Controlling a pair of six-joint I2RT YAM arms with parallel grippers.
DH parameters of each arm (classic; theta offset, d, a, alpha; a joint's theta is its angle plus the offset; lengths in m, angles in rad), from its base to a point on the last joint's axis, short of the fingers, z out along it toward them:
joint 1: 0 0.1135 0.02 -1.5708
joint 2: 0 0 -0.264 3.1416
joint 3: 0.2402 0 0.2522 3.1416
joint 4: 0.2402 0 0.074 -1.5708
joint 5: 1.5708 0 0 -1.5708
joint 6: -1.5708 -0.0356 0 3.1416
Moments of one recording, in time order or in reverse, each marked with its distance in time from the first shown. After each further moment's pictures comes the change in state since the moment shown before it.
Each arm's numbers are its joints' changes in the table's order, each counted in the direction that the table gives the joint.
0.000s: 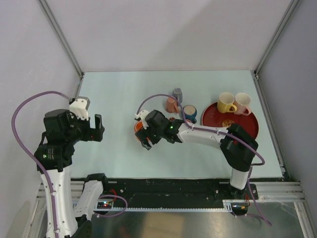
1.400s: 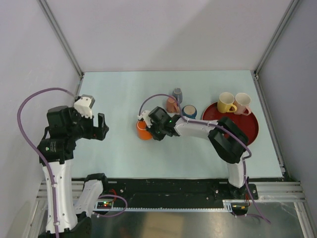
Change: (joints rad) left arm 0.019 0.033 -0.029 -0.011 0.127 -0.026; right arm -0.088 0.172 0.044 0.001 0.001 0.194
